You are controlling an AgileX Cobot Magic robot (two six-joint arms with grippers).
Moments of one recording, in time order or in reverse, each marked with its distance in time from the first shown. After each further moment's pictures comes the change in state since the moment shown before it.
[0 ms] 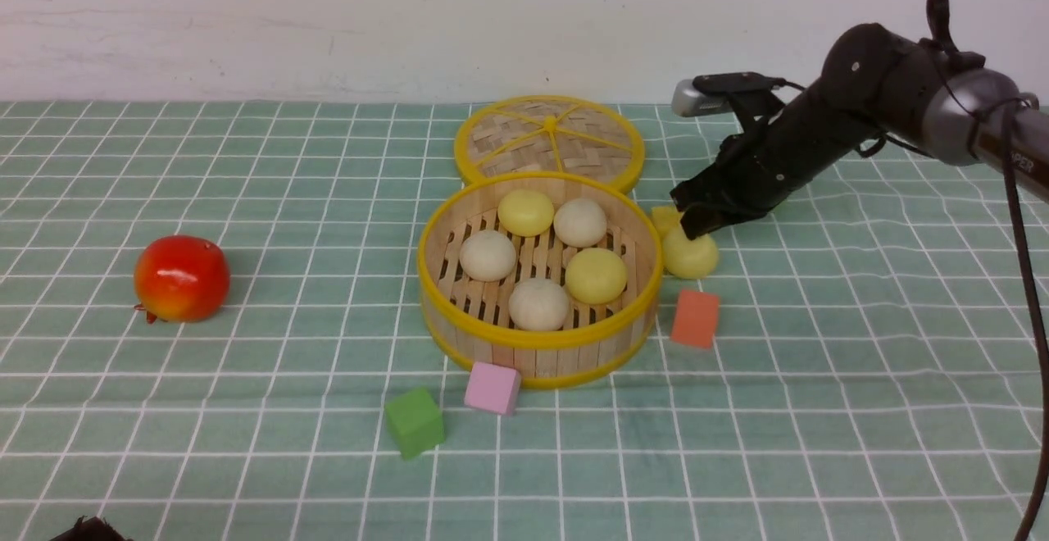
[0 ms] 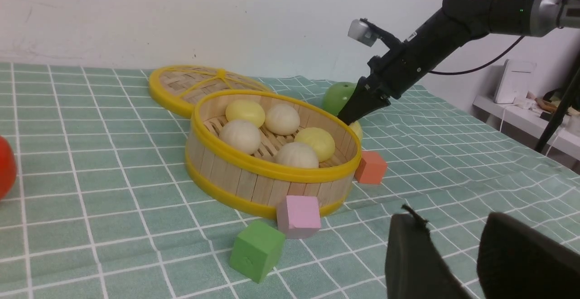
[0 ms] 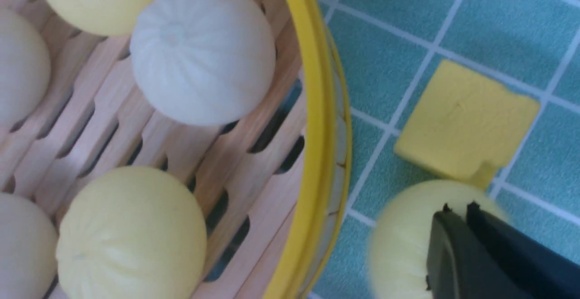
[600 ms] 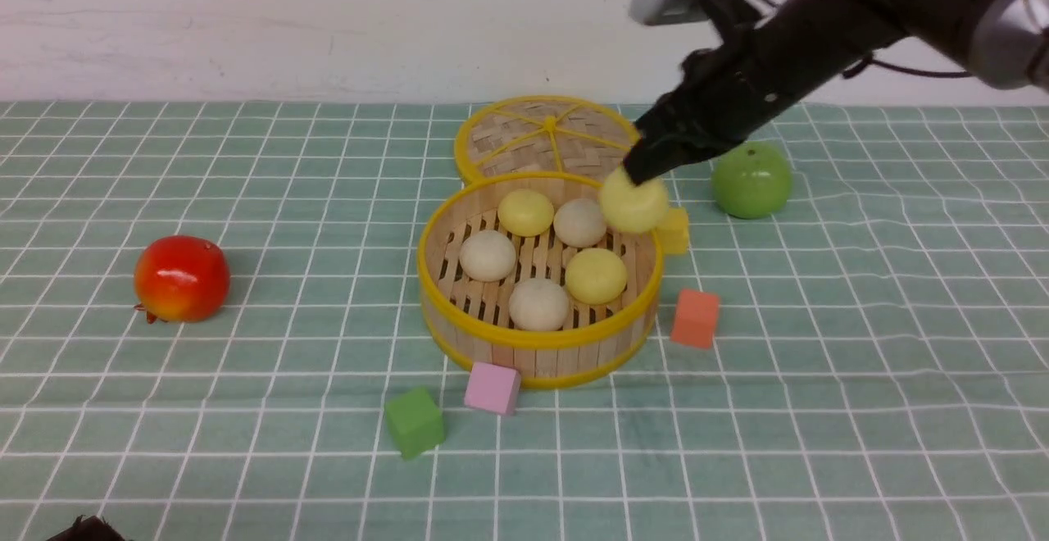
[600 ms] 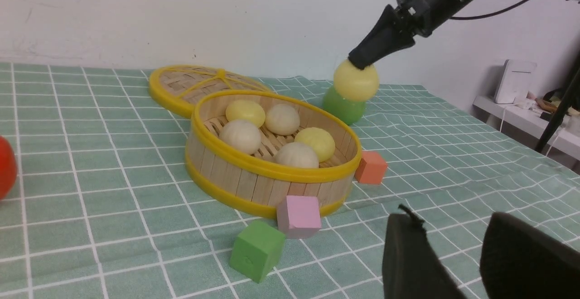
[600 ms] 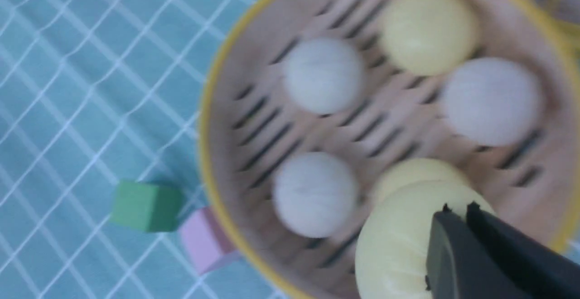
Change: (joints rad) right arm 0.127 -0.204 0.014 0.133 0.185 -0.090; left arm 0.000 0.000 0.000 0.000 0.000 0.000
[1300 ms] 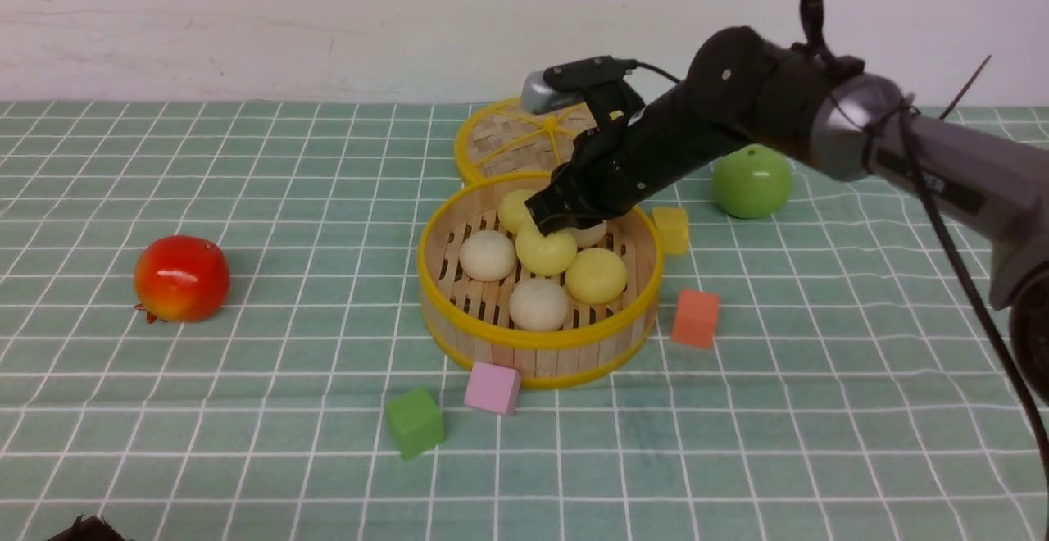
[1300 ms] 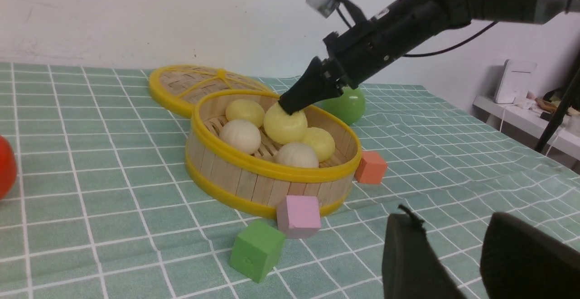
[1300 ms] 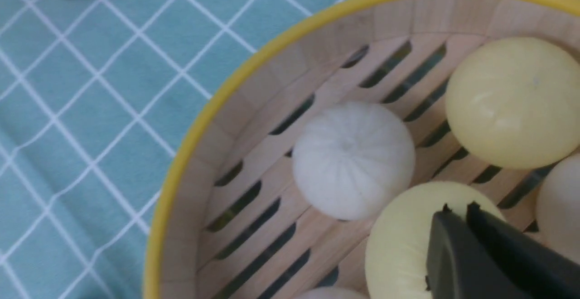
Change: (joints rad) right arm 0.113 0.146 0.050 -0.009 -0.359 -0.005; left arm 0.000 0.000 0.000 0.000 0.000 0.000
